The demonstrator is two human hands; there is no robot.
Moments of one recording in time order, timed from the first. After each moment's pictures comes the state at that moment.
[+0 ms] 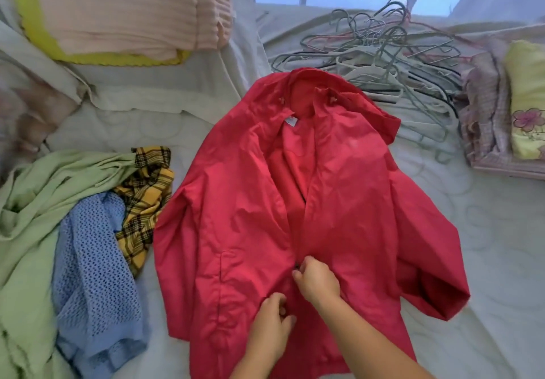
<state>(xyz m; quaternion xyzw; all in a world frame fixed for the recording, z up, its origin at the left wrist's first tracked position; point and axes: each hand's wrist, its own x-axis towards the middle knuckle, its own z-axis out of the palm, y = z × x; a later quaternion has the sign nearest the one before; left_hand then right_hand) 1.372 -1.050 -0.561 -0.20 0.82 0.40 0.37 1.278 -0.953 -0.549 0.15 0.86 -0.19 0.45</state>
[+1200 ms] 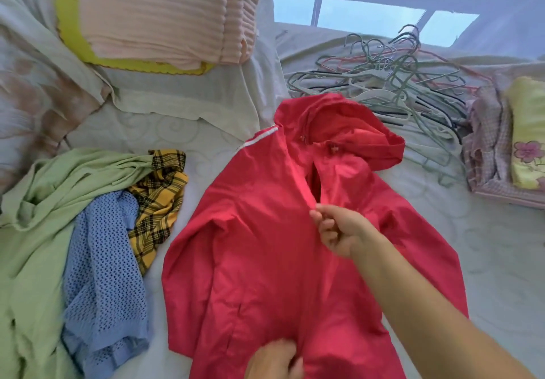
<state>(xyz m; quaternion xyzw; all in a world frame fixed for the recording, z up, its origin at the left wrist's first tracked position) 1.380 -1.050 -0.527 -0.06 0.80 0.23 0.55 1.169 -0.946 -0.468 0.43 0.41 -0.68 0.43</state>
